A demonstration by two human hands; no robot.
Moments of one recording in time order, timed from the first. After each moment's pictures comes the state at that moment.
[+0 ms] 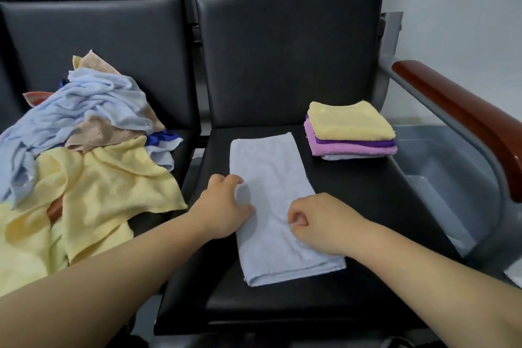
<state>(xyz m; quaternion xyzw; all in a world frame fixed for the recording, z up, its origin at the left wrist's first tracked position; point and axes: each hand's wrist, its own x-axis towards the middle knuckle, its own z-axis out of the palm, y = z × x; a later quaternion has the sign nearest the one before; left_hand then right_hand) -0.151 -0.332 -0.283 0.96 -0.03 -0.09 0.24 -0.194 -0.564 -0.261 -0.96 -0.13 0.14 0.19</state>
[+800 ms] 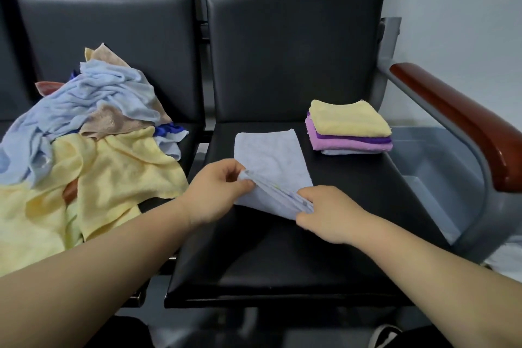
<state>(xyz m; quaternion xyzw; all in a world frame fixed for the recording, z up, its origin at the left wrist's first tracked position) -0.190 -0.320 -0.243 0.86 -0.07 -0.02 0.51 -0.213 -0.562 -0.254 -0.96 -0.08 0.11 0.25</state>
